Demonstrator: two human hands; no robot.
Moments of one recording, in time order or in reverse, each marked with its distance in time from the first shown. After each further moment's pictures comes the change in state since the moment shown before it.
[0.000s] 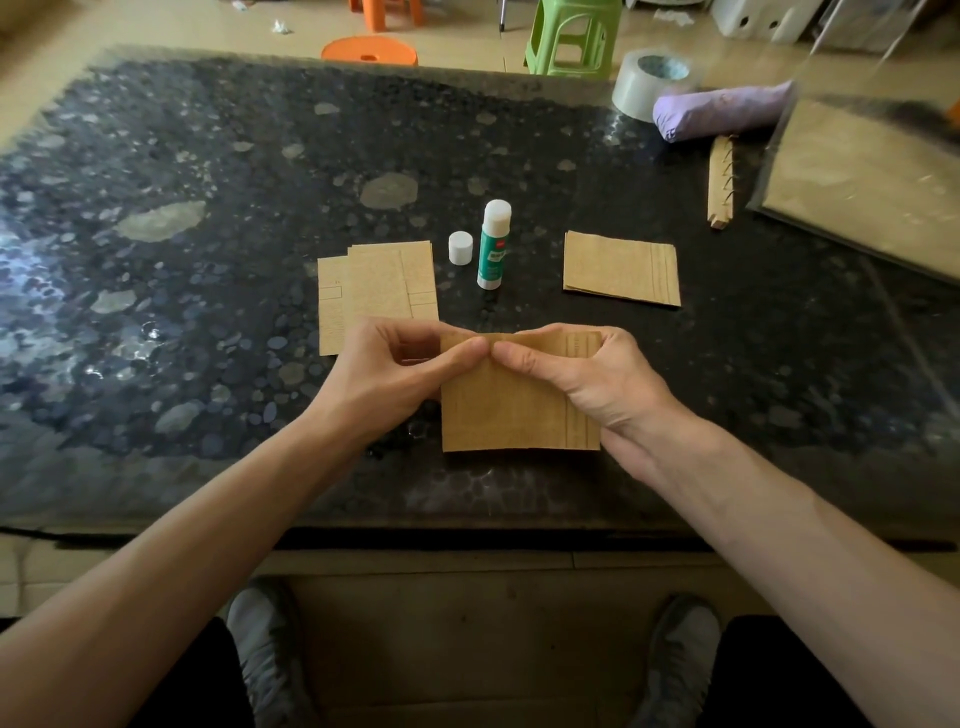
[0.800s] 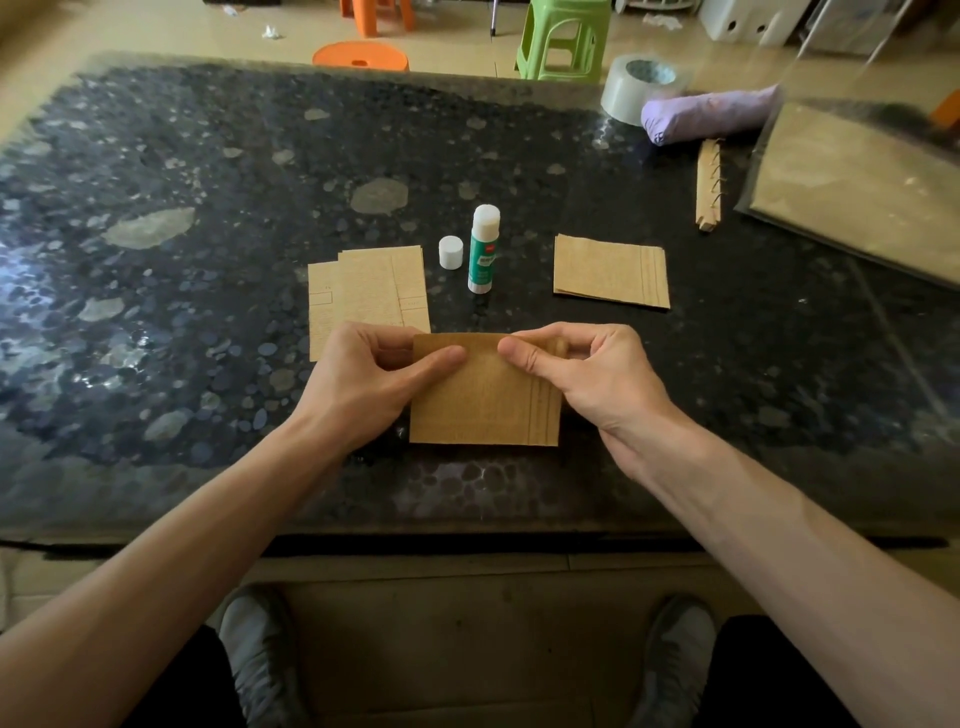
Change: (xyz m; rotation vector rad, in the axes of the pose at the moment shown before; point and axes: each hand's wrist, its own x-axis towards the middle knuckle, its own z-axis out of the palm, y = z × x) left_hand 0.002 -0.003 -0.004 0.138 0.133 -0.076; right_hand 0.002 0.000 -0.002 -0.068 0.081 -0.070
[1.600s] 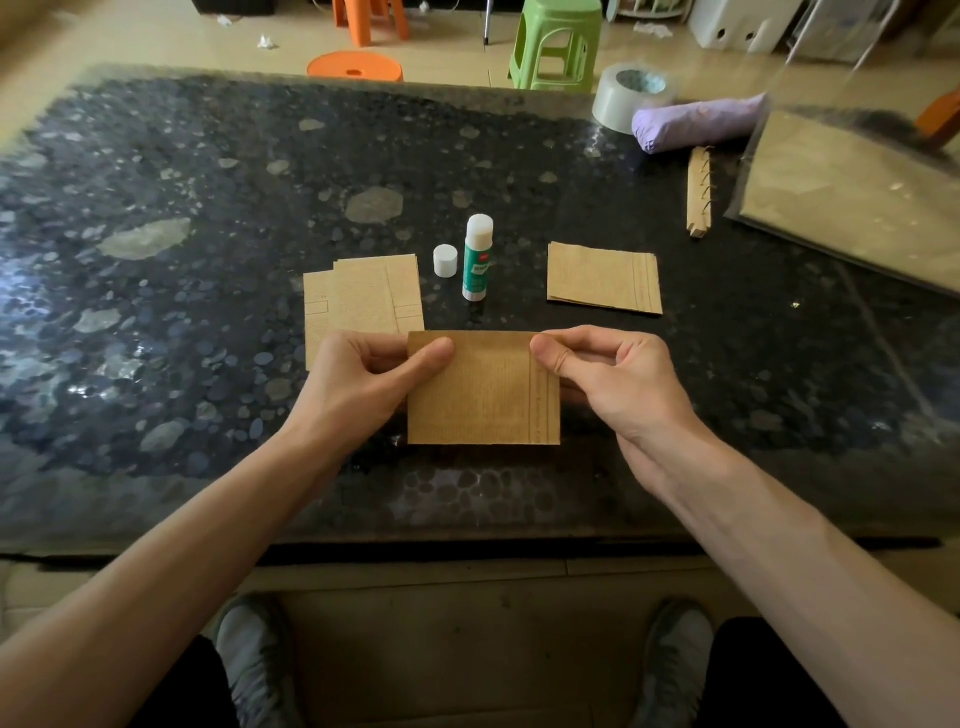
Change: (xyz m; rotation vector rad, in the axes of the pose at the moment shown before) left_hand -0.004 0.005 0.001 -0.136 0.010 -0.035; right_hand -0.008 0.000 -0.014 0.096 0.094 -0.007
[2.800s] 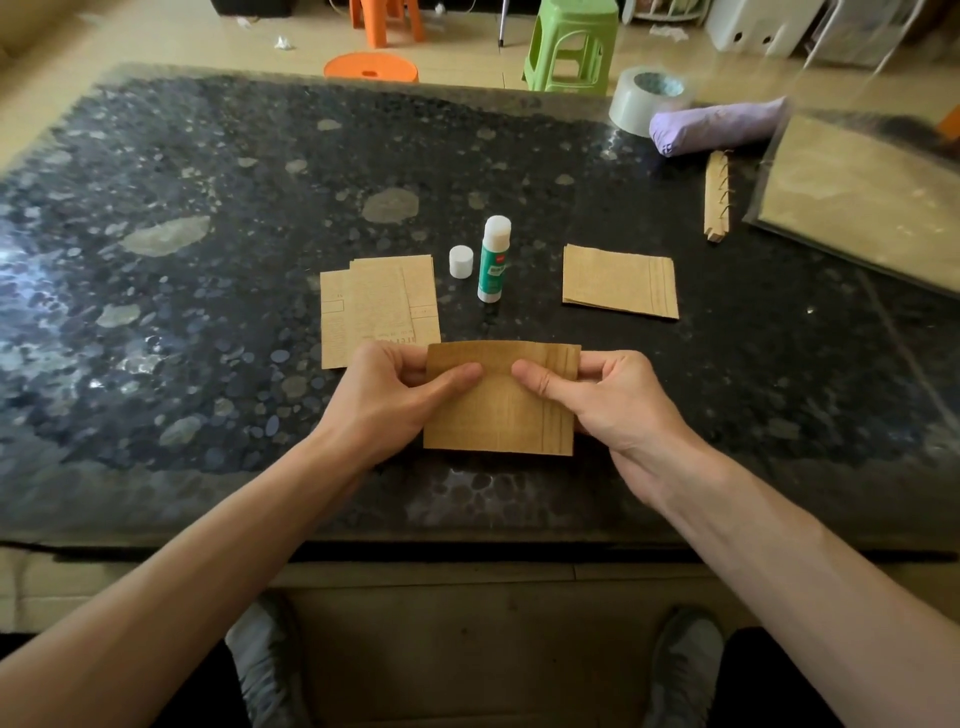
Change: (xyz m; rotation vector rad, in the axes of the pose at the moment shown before) left_hand 0.001 -0.006 0.006 0.028 -0.054 -0.033; right_hand 0.002 0.009 0.014 -0.044 -0.082 0.135
